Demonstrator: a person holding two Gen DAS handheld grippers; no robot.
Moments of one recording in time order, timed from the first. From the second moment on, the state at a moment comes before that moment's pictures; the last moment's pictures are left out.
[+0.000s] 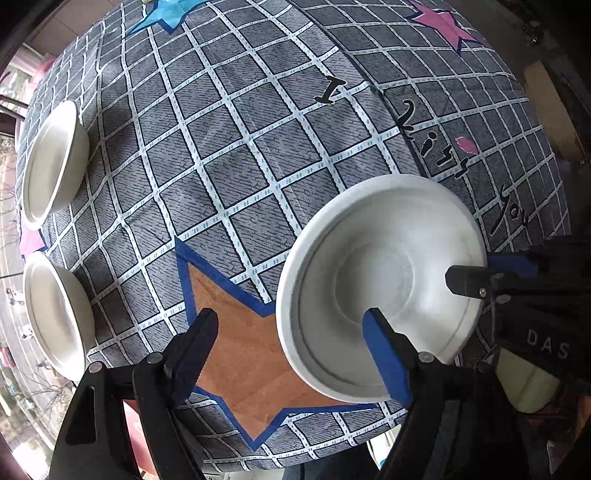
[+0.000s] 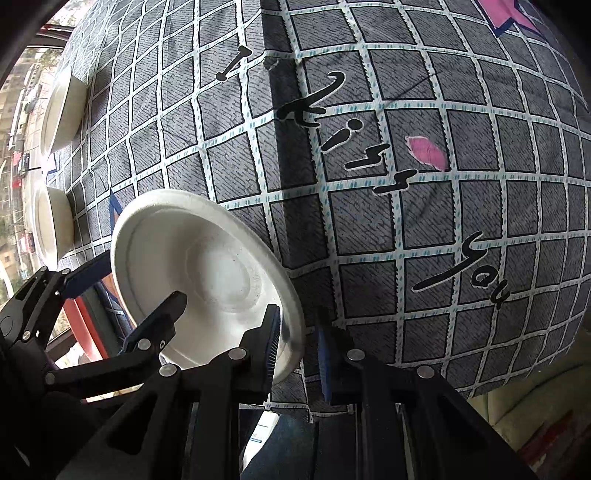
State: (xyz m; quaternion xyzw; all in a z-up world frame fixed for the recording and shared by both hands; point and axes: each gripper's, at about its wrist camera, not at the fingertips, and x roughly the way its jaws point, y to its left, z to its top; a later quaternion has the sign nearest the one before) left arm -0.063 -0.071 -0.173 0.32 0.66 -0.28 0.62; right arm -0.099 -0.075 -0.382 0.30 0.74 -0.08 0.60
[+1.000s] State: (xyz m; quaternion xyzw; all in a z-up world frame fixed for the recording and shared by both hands) left arm 0.066 0.106 -0.099 0.18 0.64 -0.14 0.74; right arm 0.023 -0.096 -0.263 0.24 0.71 -0.08 0.66
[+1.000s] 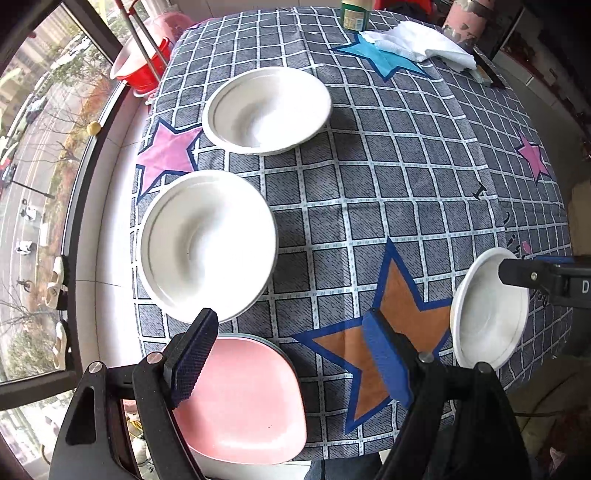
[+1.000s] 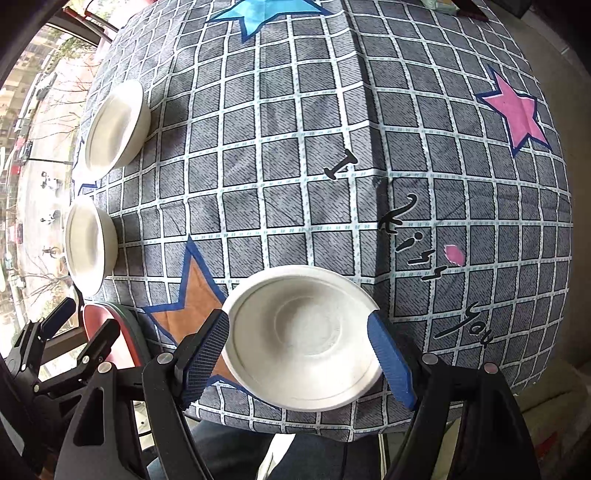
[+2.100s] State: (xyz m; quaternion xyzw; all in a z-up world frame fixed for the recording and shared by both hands) left arm 0.162 0.139 -0.172 0.17 0.68 -0.07 0.71; right arm 0.131 0.083 -0.344 0.21 0.73 0.06 0.65
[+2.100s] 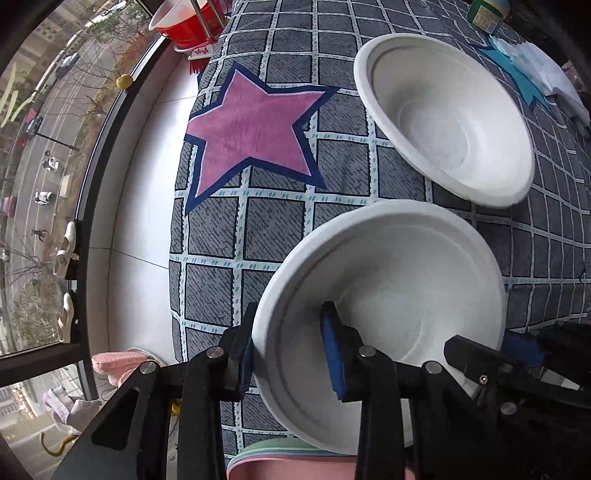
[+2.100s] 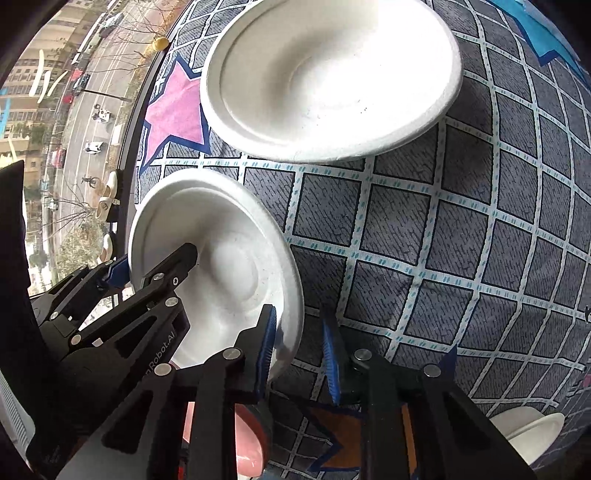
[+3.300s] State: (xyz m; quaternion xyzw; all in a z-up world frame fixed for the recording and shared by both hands) left arm 0.099 -0.121 -0.179 0.24 0.67 -0.18 0.68; right arm 0.049 -0.137 -0.363 0.30 0.71 -0.06 0.63
